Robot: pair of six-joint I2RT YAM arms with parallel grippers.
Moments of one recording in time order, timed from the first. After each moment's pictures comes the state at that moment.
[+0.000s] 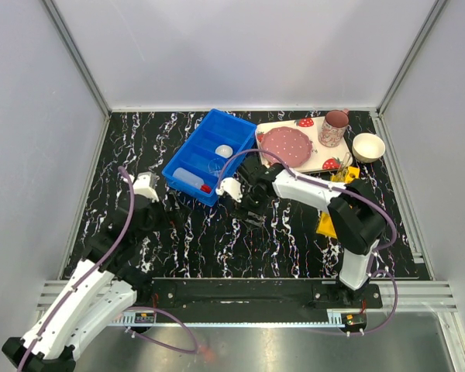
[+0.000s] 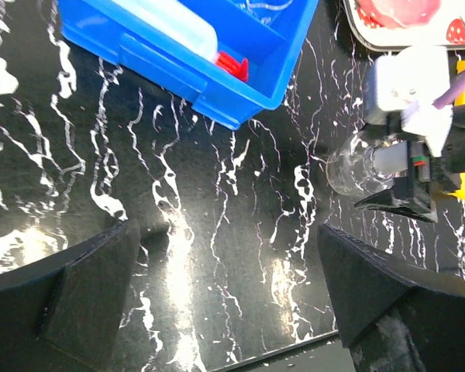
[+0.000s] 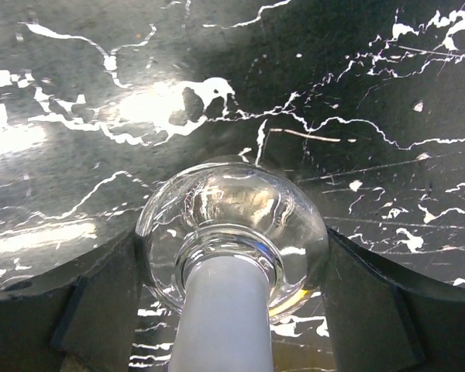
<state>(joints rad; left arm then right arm) -0.49 0.55 0.64 -0.64 -0.10 -0.53 0.77 1.85 1.28 -0.67 -0.24 -0.52</state>
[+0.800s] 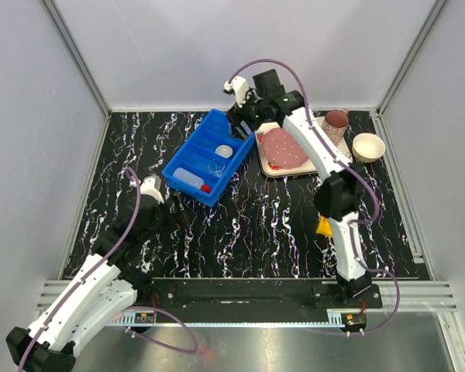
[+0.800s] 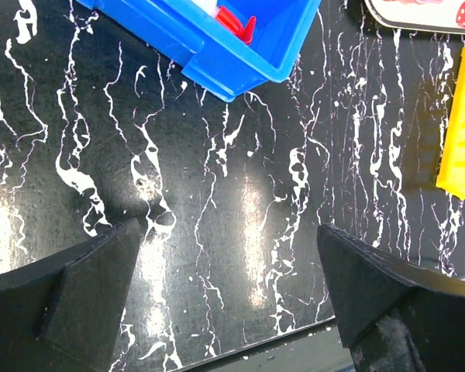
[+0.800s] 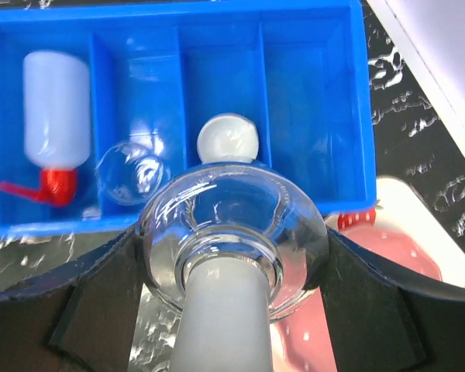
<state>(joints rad) -0.49 0.61 0.56 -0.57 -0.03 -0.66 0.50 2.17 2.30 -0.86 -0.35 -0.39</state>
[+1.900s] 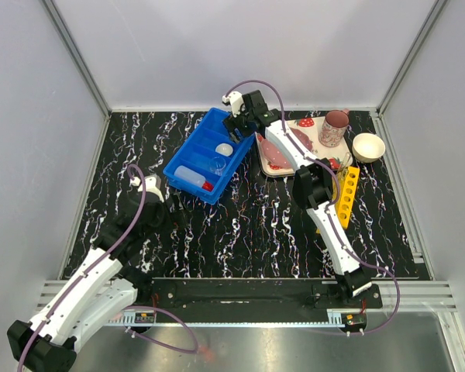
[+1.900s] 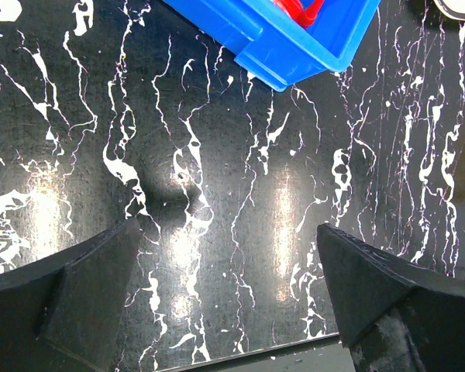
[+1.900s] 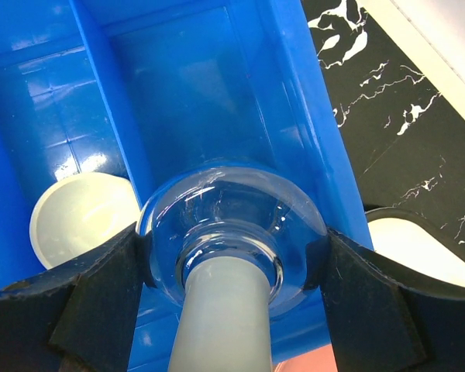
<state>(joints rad) -0.48 0.66 0.60 -0.64 -0.12 -0.62 0.47 2.70 2.65 -0.65 -0.16 -0.28</state>
